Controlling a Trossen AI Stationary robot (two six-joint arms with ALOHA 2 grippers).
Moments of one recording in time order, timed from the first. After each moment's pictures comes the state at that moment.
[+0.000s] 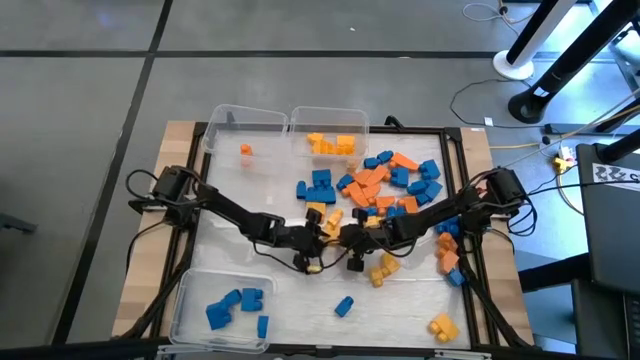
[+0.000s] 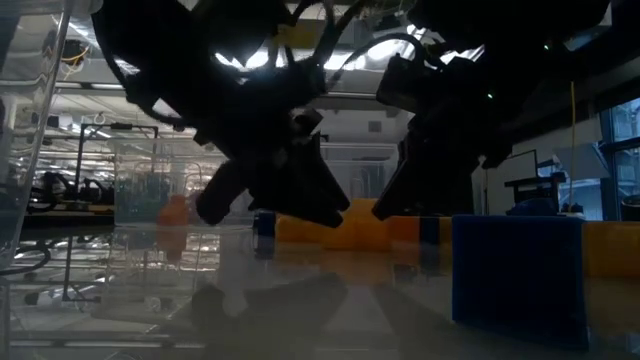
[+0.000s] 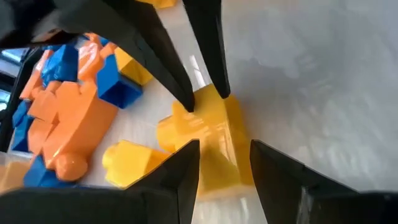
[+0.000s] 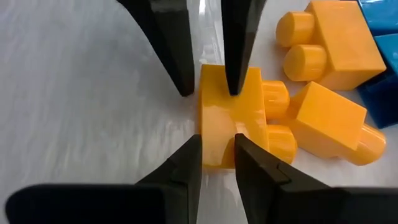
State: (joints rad) left arm -0.24 1.90 0.88 0.33 -0.36 0.44; right arm 0.29 1.76 0.87 0.03 0.27 0.26
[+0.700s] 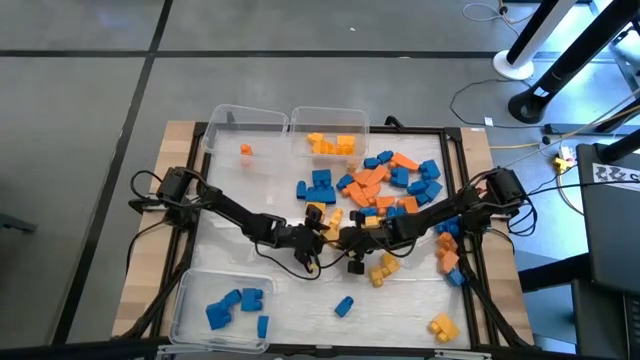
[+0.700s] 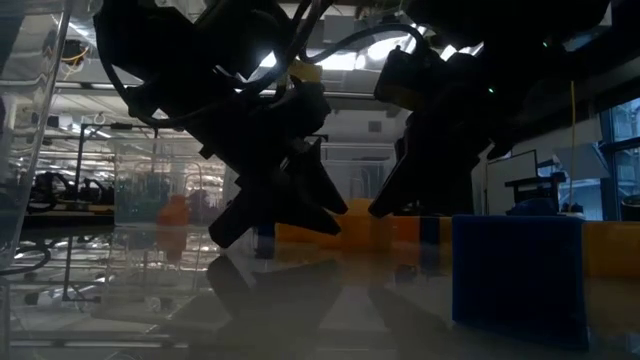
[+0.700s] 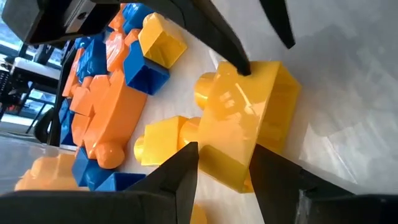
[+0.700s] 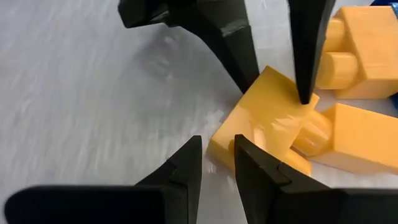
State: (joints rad) left arm -0.23 1.93 0.88 0.35 -0.50 0.57; right arm 0.29 1.76 0.87 0.05 0.19 0.25
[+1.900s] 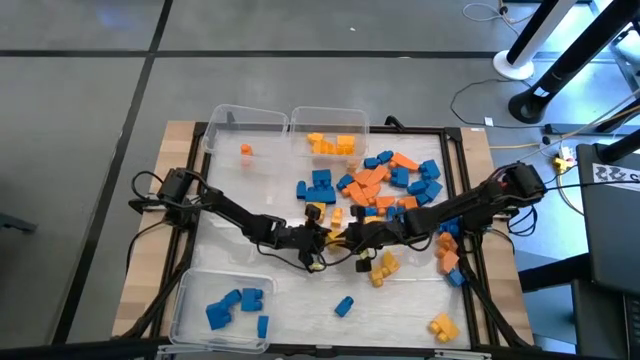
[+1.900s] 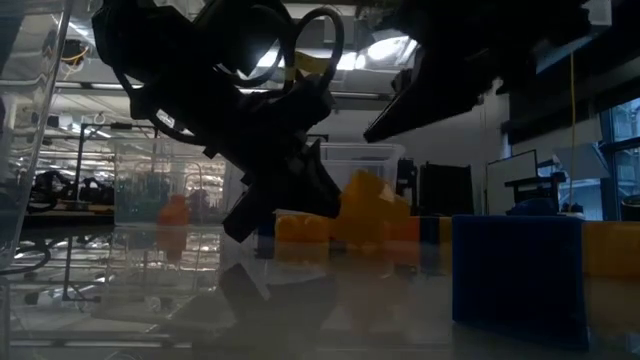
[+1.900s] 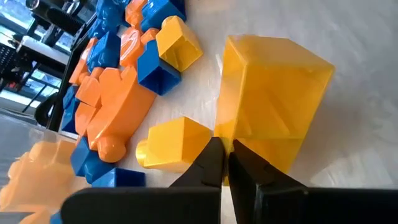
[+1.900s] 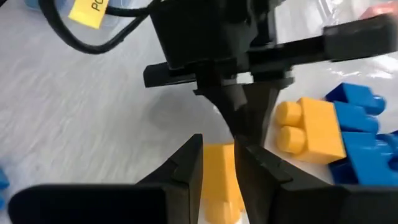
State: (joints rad) left arm -0.24 1.94 0.88 0.41 -0.51 0.43; right arm 0.29 1.58 0.87 0.04 0.23 0.01
